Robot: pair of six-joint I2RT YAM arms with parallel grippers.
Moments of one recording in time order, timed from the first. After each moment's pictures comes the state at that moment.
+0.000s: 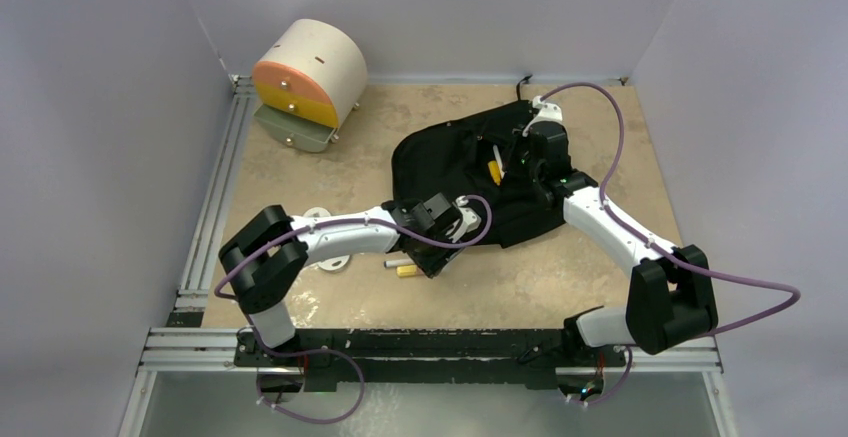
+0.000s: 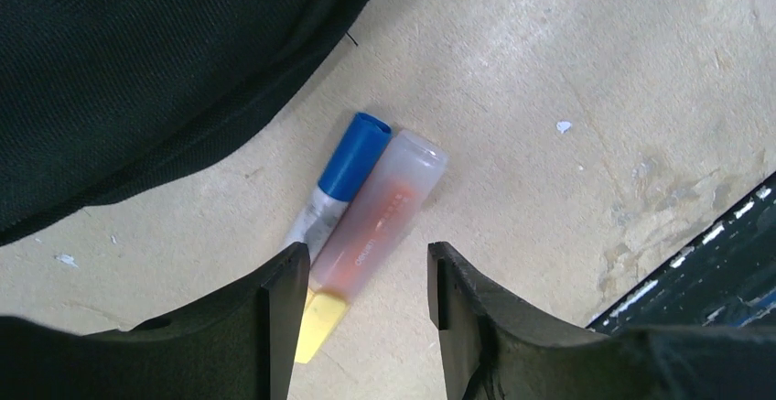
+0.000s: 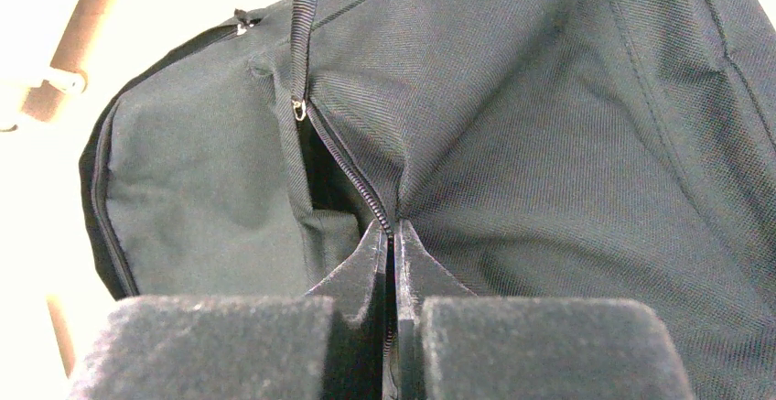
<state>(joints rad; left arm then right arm) -1.00 1.73 1.10 -0.51 0.03 -0.13 0.35 1.37 0.92 -0.04 0.10 0.43</state>
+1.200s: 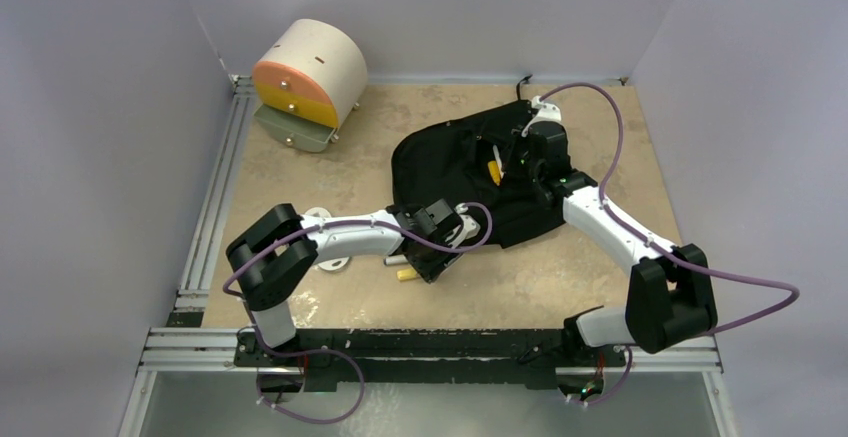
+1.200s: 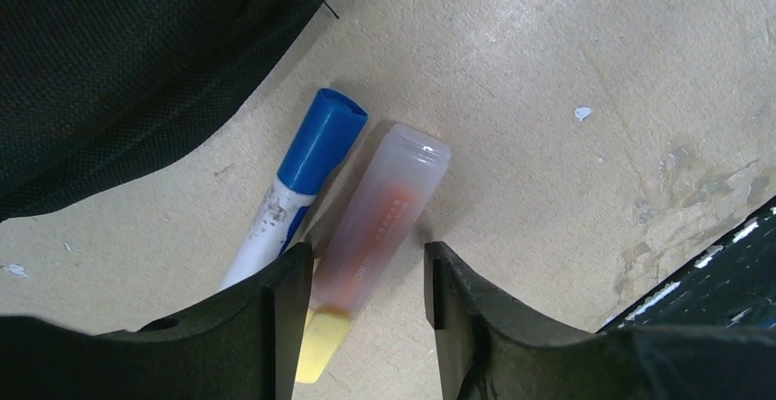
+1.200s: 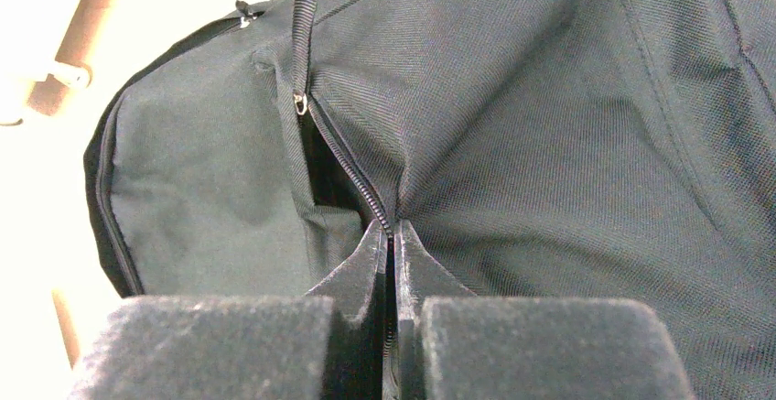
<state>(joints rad) -1.01 1.77 1.09 -0.51 0.04 -0.14 0.35 1.37 0.92 -0.04 0.08 0.43</state>
